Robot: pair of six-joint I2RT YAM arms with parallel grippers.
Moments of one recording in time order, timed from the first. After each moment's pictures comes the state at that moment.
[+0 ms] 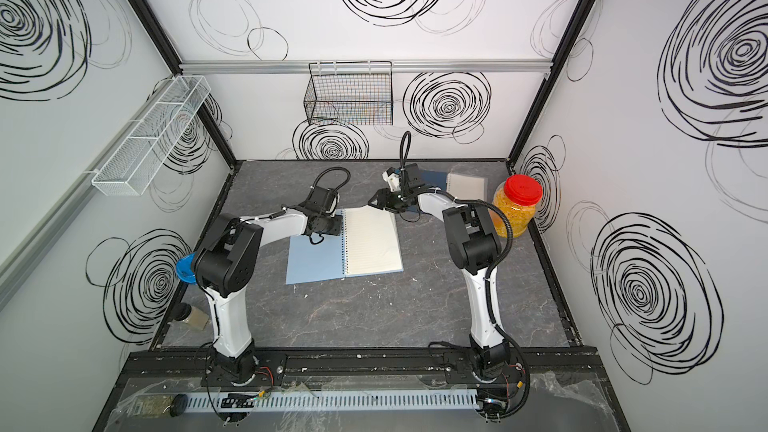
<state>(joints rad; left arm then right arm) -0.39 1.99 1.21 -0.25 -0.02 -0.25 0.40 2.22 1.60 -0.23 -0.66 0.39</state>
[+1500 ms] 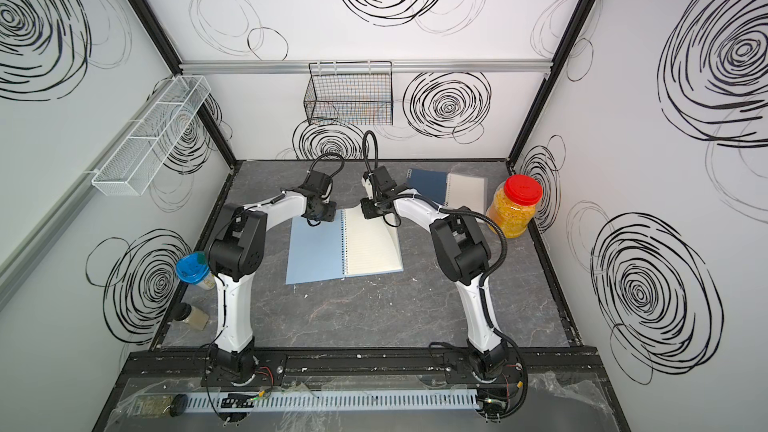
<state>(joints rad) -0.28 2.16 1.52 -0.46 -0.09 -0.17 0.59 2.17 1.69 -0.45 -0.15 0.18</state>
